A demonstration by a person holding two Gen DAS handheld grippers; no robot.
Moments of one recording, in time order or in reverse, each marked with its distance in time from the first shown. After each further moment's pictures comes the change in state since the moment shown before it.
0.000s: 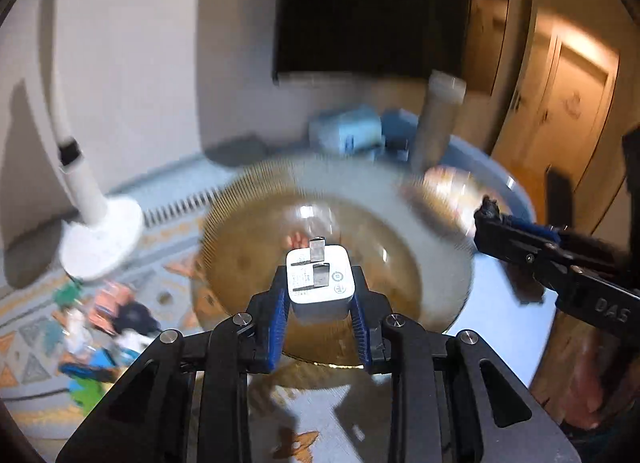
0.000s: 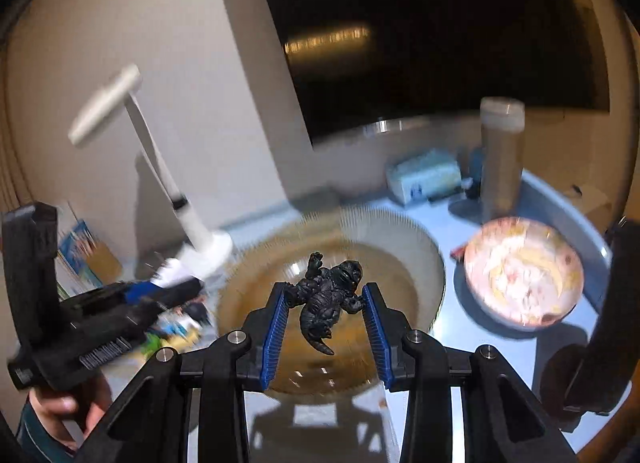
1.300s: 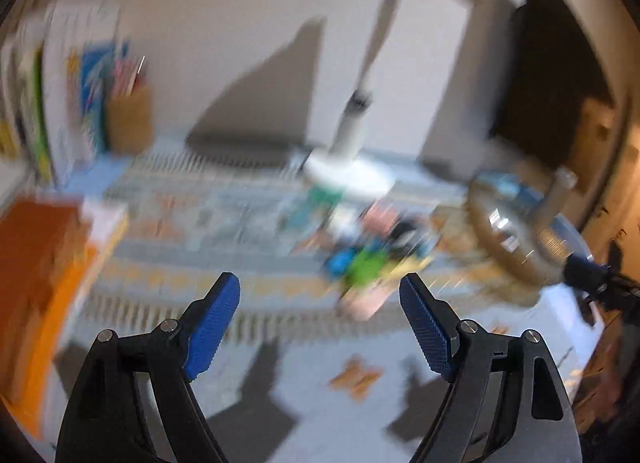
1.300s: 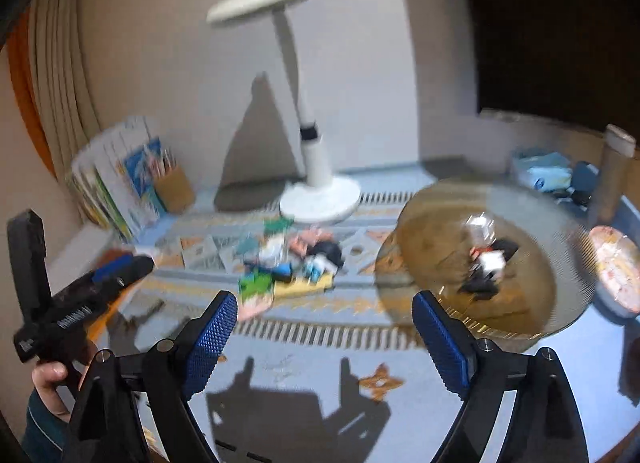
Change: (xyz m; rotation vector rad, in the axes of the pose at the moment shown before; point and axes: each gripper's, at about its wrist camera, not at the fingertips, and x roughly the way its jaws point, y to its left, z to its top) left arm -0.164 0.211 -0.180 -0.418 -0.176 0.293; right arm 0.013 0.182 -0.066 -0.230 0.078 0.175
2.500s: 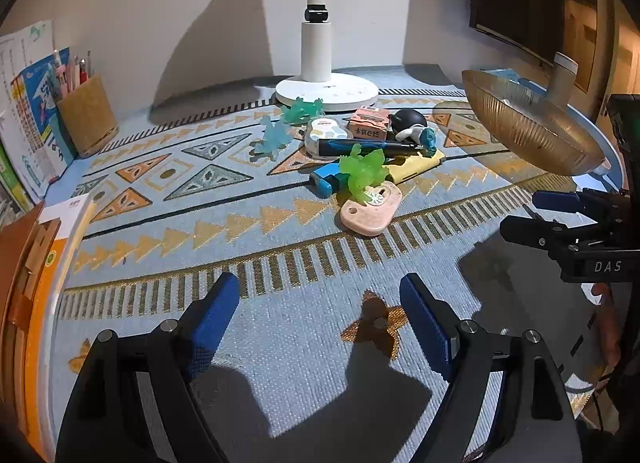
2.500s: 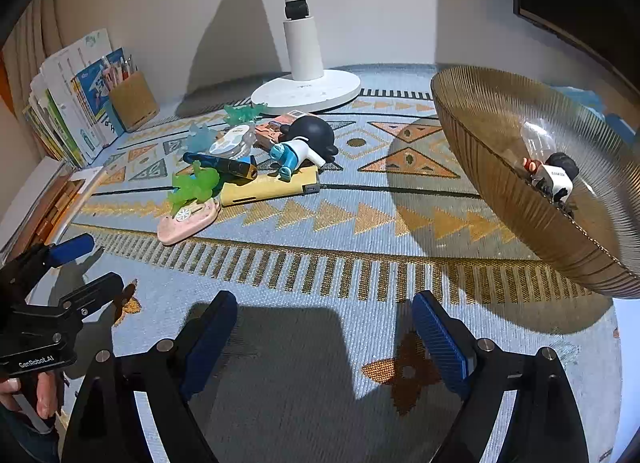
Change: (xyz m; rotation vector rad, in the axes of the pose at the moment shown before) left arm 0.044 -0.034 -0.031 0.283 0.164 0.046; right arm 0.109 -0.014 -0.046 -0.033 0.185 -0.061
